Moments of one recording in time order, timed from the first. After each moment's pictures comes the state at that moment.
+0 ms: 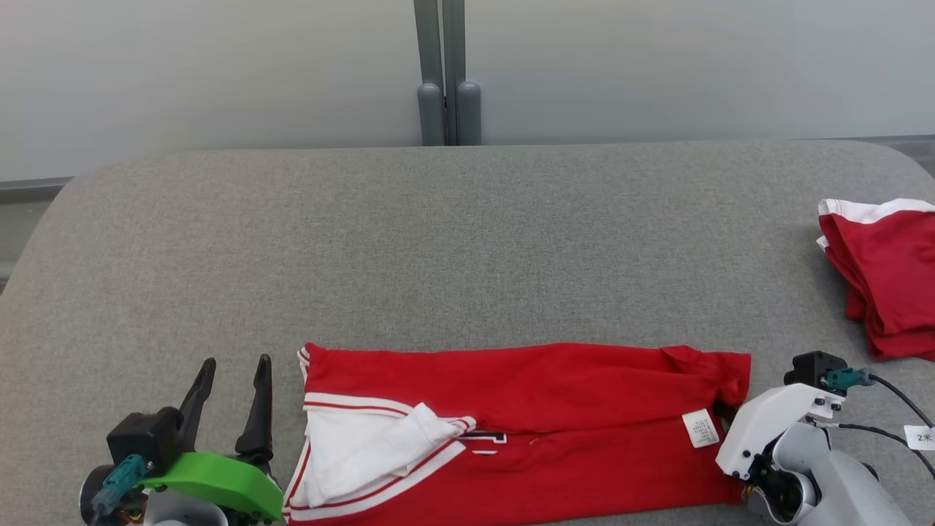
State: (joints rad) left arm -0.10 0.30 -0.31 0.30 -0.57 0.02 -0.26; right arm -0.31 -0.13 0.02 0.78 0.55 0.13 0.25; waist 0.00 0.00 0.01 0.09
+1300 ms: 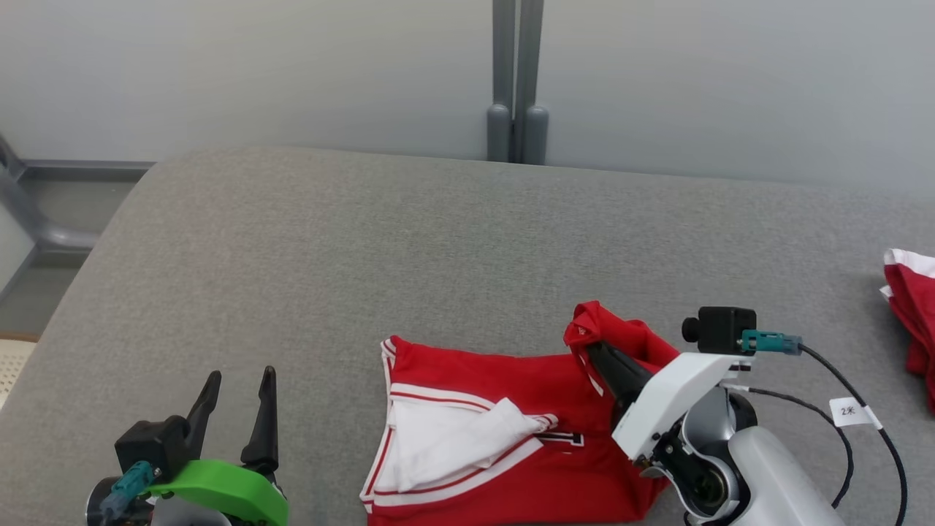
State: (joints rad) left arm -0.08 0.30 -0.33 0.30 -0.59 0.04 -0.24; right arm -0.21 -0.06 0.26 0.24 0.74 0.13 0.24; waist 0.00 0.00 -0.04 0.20
